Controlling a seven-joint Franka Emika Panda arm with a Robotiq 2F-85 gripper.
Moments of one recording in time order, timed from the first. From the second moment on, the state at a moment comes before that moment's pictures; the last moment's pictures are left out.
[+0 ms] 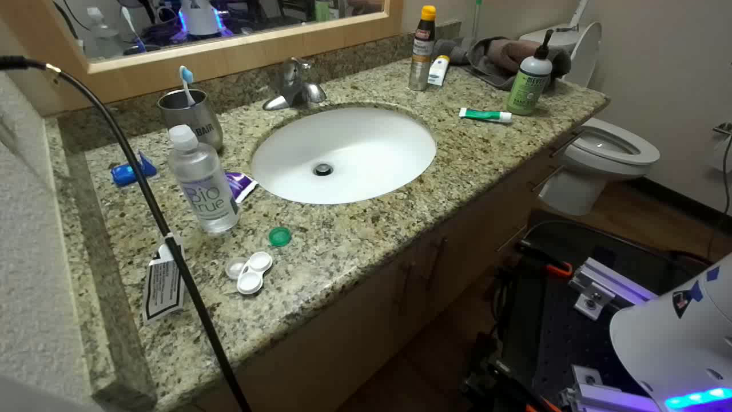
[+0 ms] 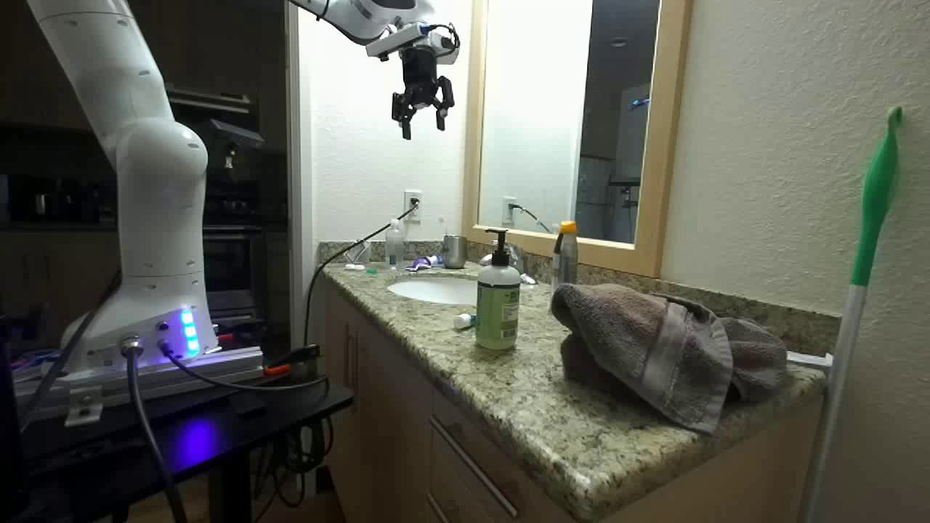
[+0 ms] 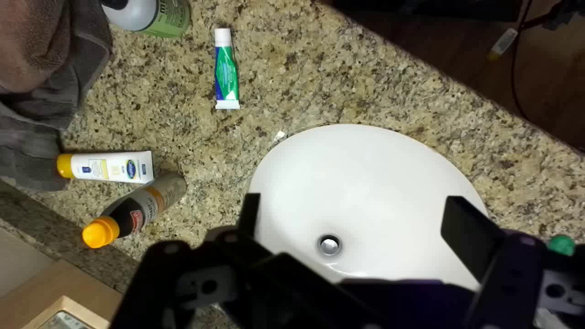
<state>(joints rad) -0.12 -0.35 -0.23 -2.04 -0.27 1.72 -0.42</state>
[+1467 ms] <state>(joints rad) -0.34 -0.13 -0.55 -1.91 -0.14 1.81 -0.23</state>
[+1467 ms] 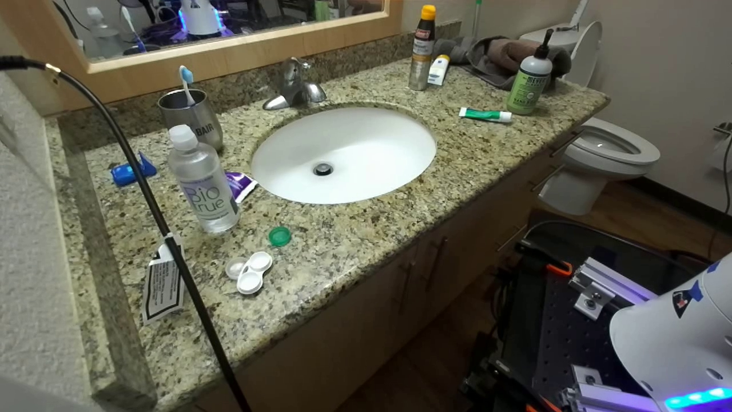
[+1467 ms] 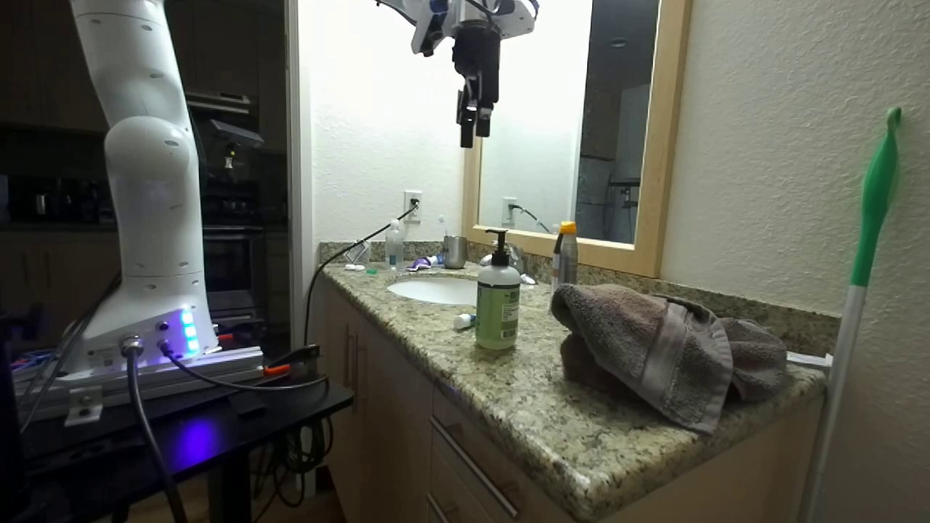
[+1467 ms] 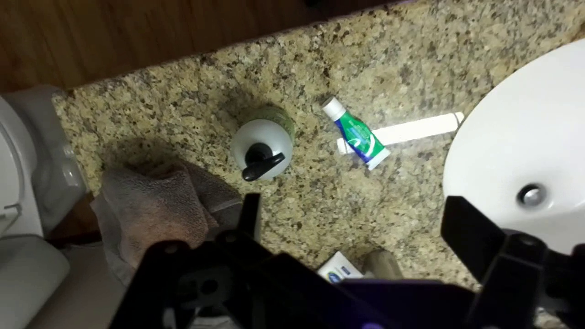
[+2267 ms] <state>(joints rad) -0.59 0.31 -0.62 -1.50 0.26 1.70 -0.07</state>
